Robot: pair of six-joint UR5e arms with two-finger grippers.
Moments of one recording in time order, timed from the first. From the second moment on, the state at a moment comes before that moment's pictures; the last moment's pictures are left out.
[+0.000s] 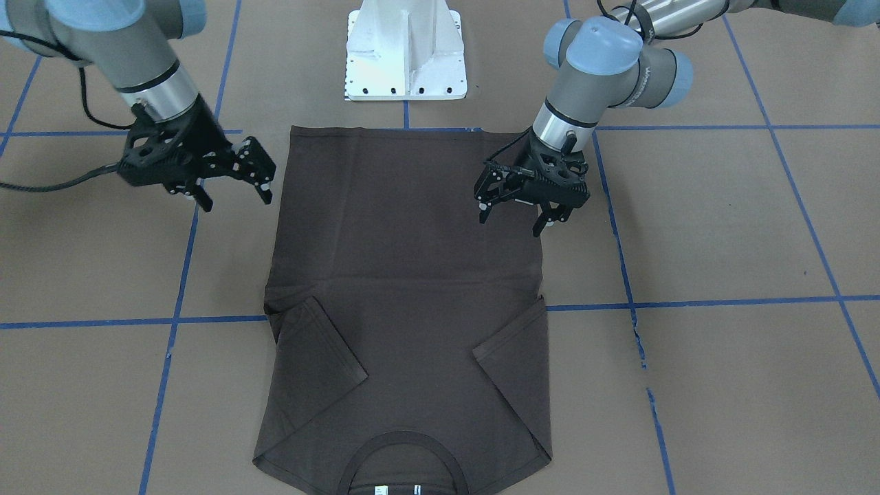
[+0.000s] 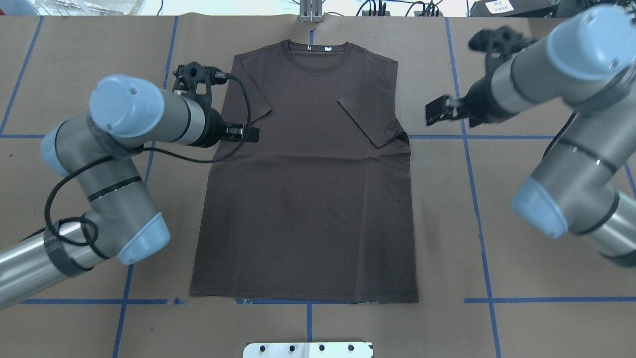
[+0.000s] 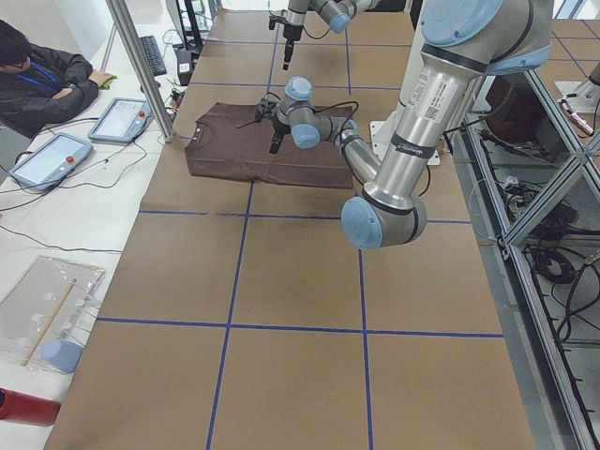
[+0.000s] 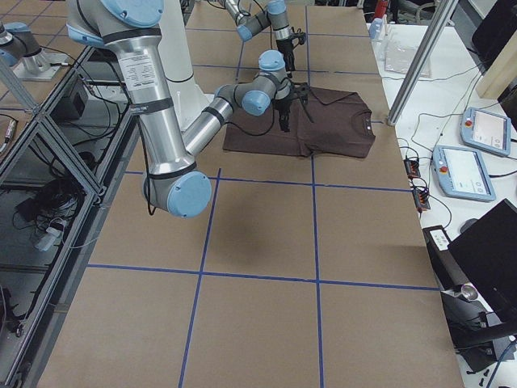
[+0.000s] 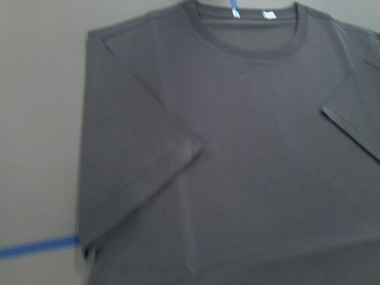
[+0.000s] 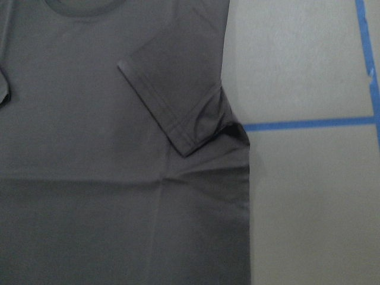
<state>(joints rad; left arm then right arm) -0.60 -1.98 -1.82 -2.02 -1.79 -1.12 0.65 -1.29 2.06 -1.40 1.86 1.23</state>
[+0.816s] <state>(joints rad) -0.32 -1.73 -2.00 -2.01 -1.61 -1.42 0.30 -1.55 2.30 -1.40 1.60 1.52</state>
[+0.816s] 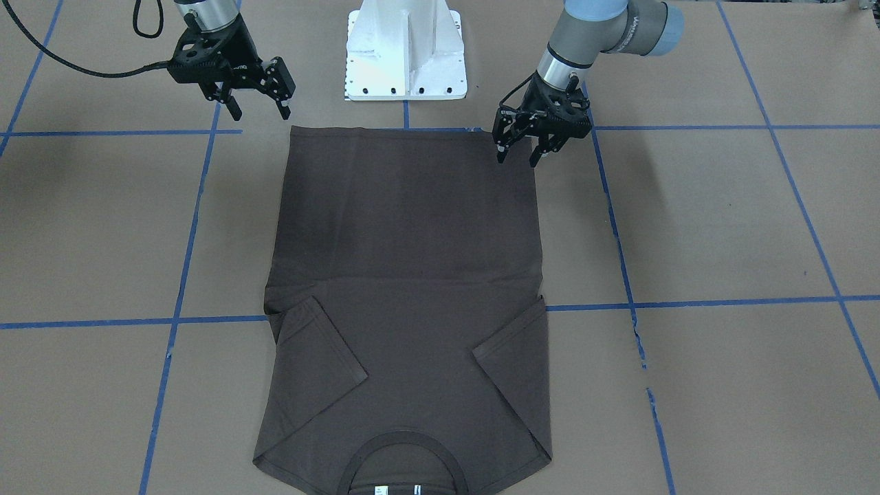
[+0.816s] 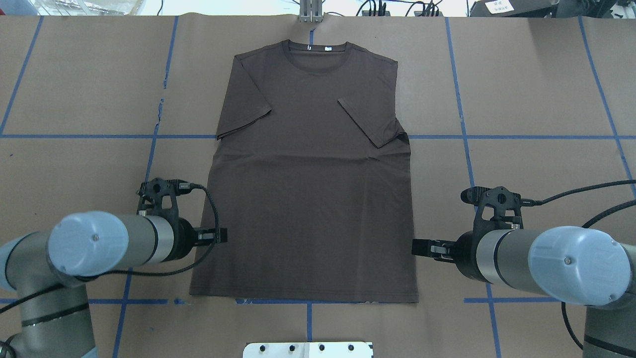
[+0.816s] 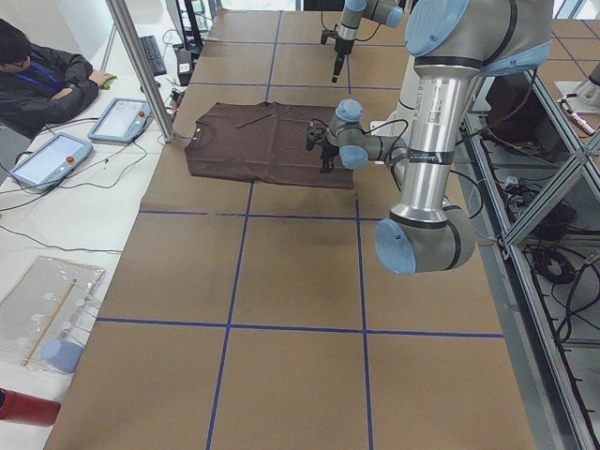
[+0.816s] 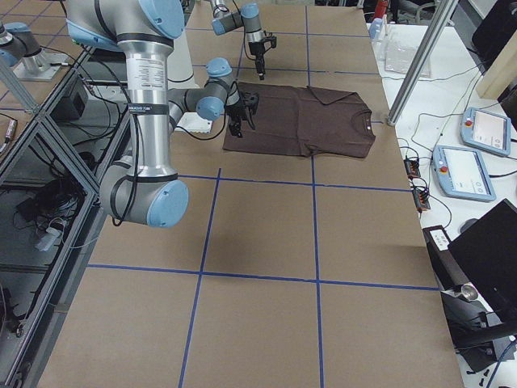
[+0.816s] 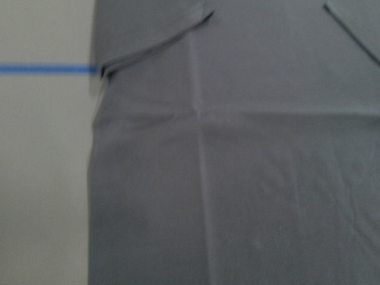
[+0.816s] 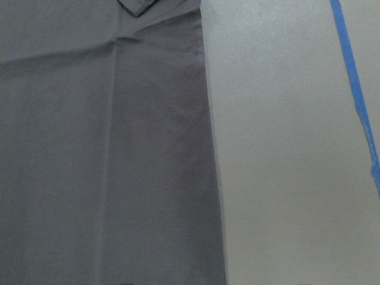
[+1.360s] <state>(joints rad) -0.24 -1.66 -2.01 -2.01 -1.58 -1.45 0.26 -1.56 2.30 -1.40 1.59 1.52</state>
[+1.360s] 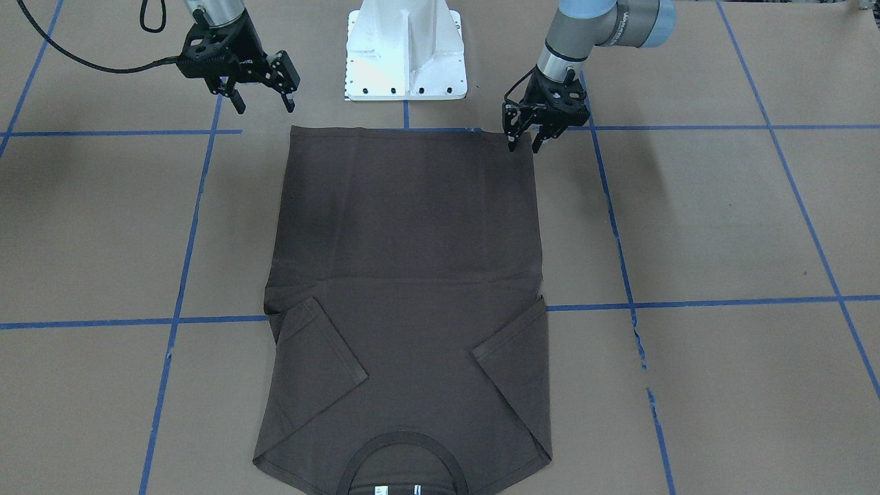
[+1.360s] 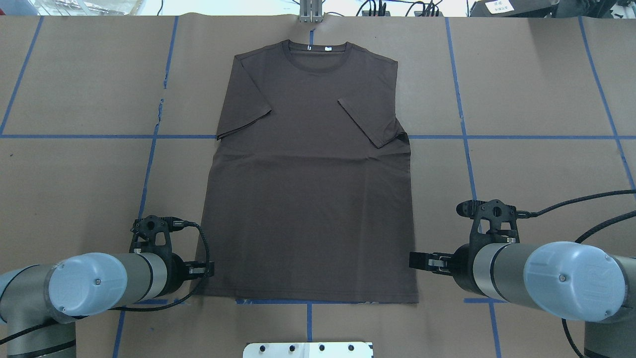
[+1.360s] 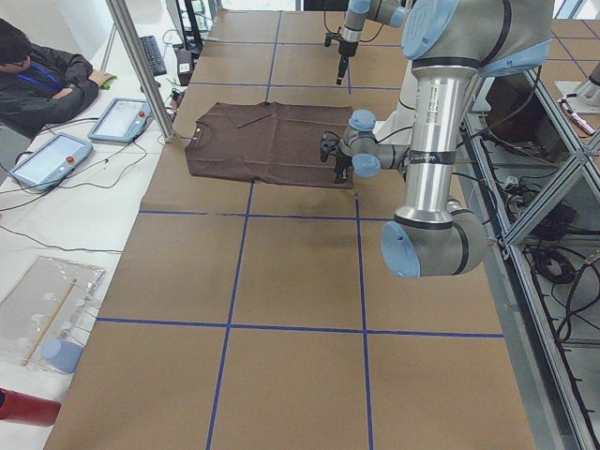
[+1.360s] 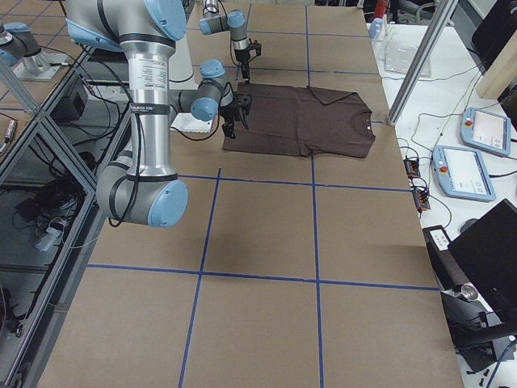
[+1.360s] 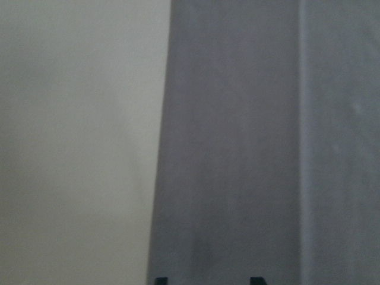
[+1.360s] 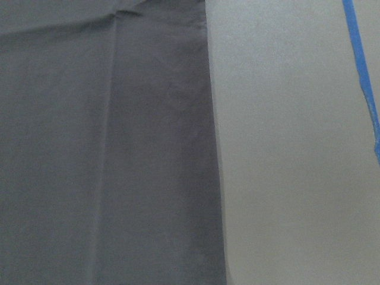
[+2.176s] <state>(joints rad) -0.21 -1.65 -2.01 -2.01 -1.58 -1.45 0.26 -1.56 2.30 -1.40 1.57 1.52</state>
